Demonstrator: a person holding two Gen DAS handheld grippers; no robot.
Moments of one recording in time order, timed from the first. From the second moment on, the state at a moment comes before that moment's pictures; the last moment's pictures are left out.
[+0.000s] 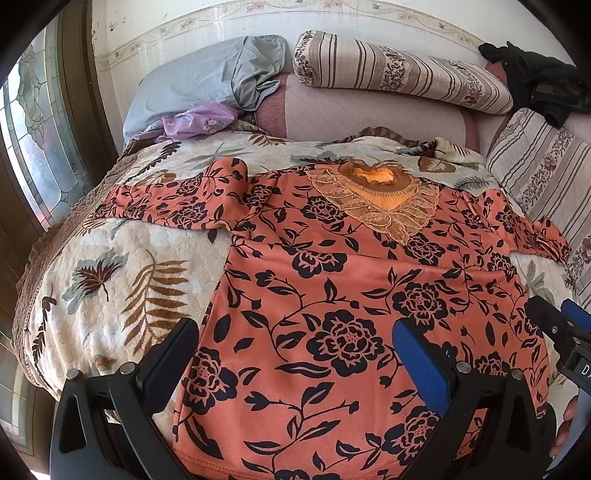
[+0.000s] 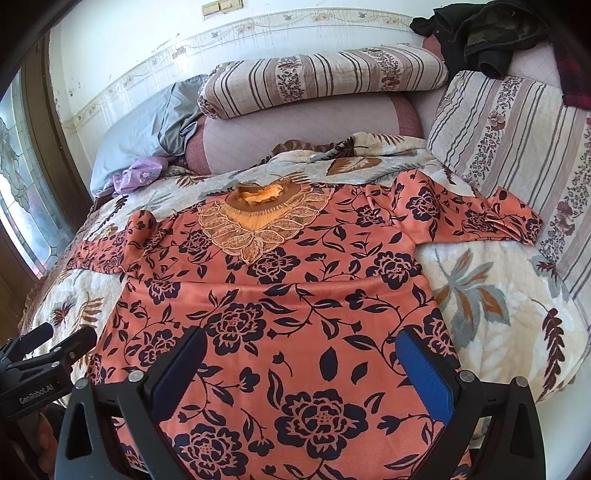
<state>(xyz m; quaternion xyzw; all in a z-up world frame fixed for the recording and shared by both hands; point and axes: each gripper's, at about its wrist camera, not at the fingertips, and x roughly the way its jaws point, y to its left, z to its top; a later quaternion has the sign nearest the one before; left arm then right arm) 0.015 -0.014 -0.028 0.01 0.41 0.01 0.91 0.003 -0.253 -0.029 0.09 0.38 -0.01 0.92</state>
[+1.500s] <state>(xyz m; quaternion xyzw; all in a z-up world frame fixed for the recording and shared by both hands) 0.114 0.175 -0.133 -0.15 0.47 0.20 0.85 0.150 -0.649 -0.065 0.36 0.36 -0.24 0.83</state>
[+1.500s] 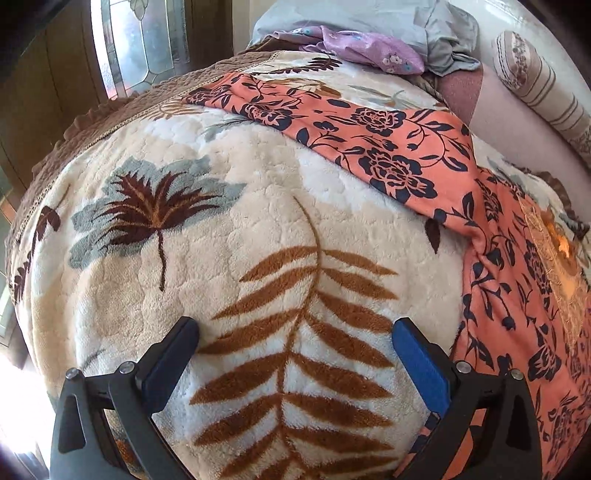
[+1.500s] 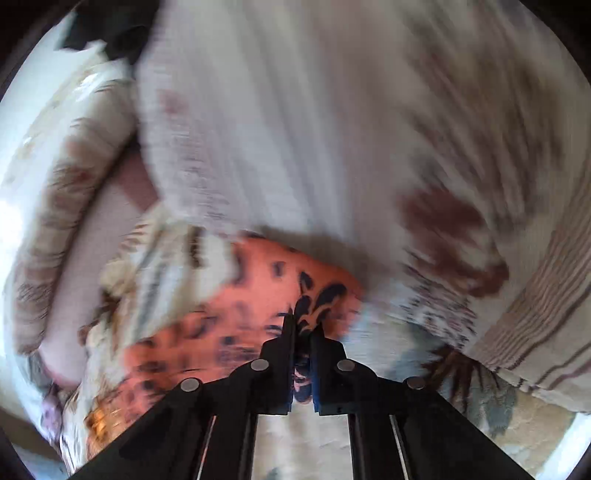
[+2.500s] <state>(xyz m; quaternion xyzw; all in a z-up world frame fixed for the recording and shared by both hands) 0.081 0.209 -0.092 -0.33 0.34 0.06 0.88 0.166 -0.263 -0.097 0.20 0.41 0.09 0.89</state>
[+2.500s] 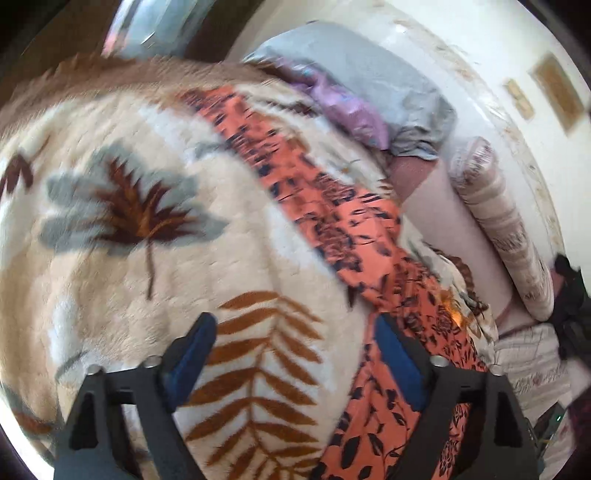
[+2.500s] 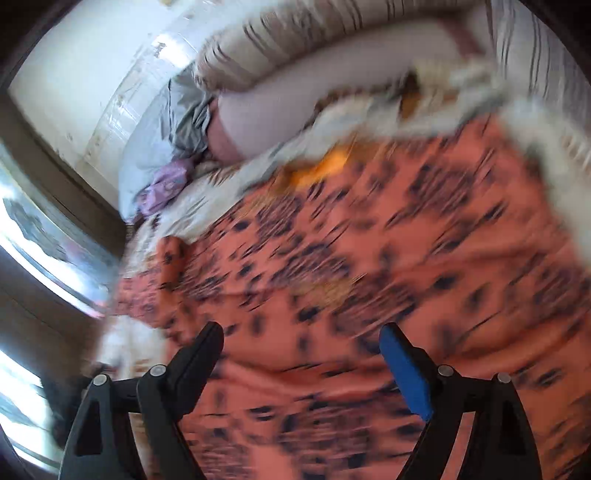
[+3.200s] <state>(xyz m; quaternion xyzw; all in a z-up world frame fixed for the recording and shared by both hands) 0.264 0.066 -0.138 -0.46 0.49 -0.09 0.74 0.132 -0.344 -0.156 0.26 0.34 0.12 0.90</state>
